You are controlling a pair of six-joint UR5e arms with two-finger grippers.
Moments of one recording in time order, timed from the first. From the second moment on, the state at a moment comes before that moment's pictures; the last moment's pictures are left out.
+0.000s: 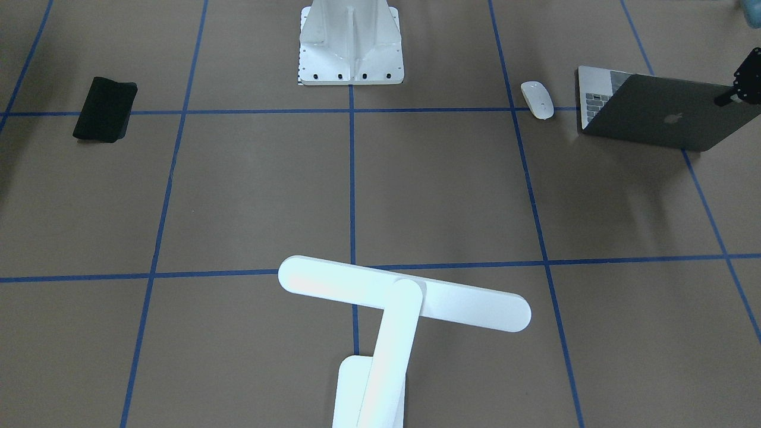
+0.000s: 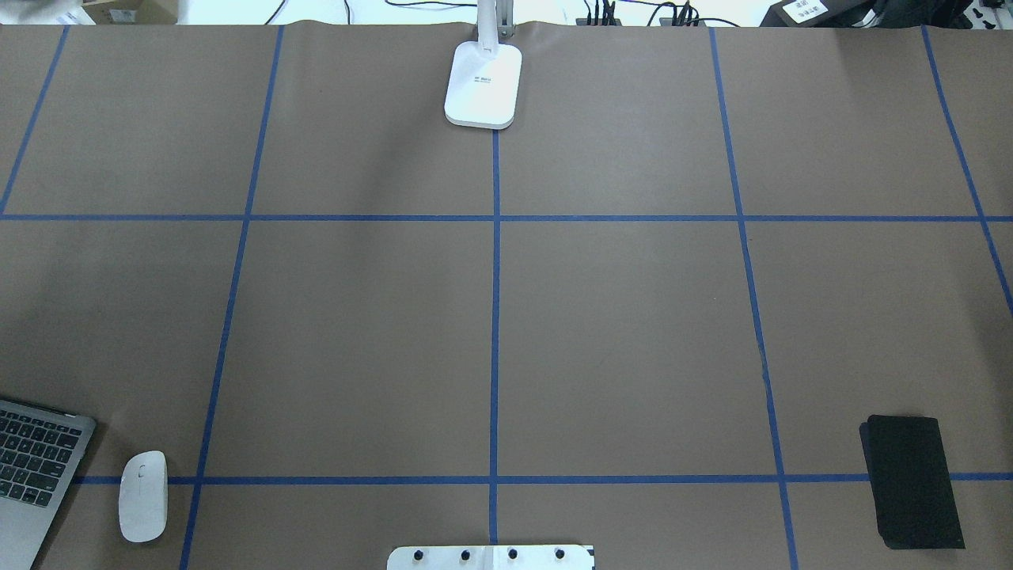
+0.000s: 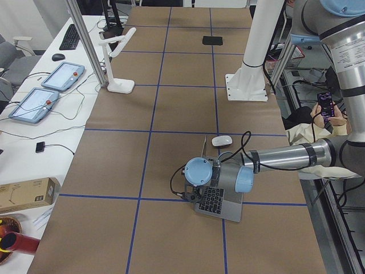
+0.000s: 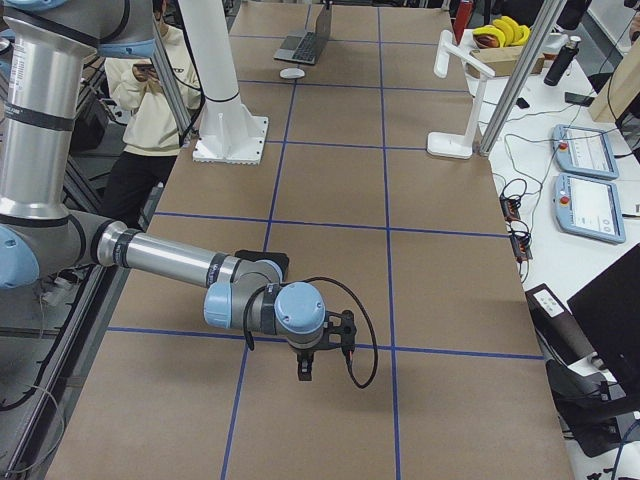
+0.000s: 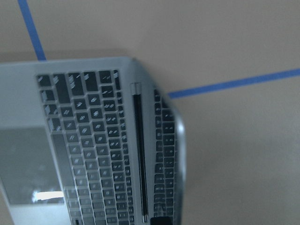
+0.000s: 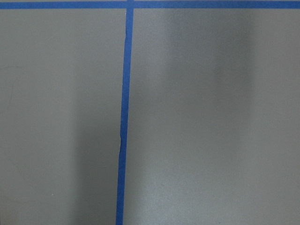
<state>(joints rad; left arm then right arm) -1.50 -1.23 -1.74 -1.86 -2.80 -1.52 1.62 -1.83 1.63 -1.41 2.44 -0.11</state>
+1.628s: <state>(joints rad) -1.20 -2.05 -1.64 -1.85 -2.73 -2.28 1.63 -1.84 1.66 -1.42 2.41 -0.12</state>
